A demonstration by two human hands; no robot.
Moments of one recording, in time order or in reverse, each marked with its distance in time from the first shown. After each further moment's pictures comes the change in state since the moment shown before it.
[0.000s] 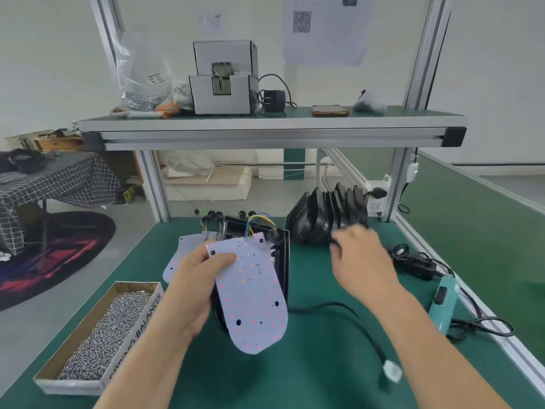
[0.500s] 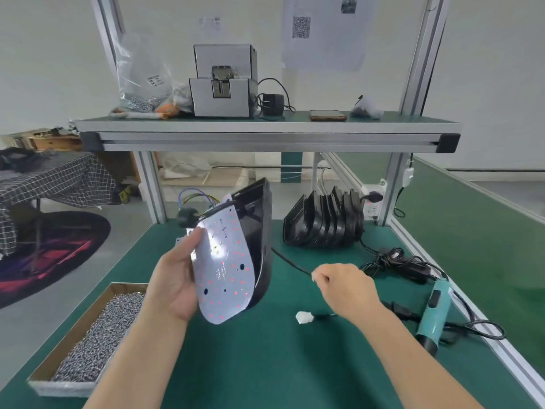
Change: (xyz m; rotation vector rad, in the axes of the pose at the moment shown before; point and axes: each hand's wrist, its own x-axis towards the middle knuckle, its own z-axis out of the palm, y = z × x) left_hand 0.013 0.014 -0.012 -0.592 -0.060 -0.219; right_hand -0.012 0.008 0.041 0.001 -0.316 0.087
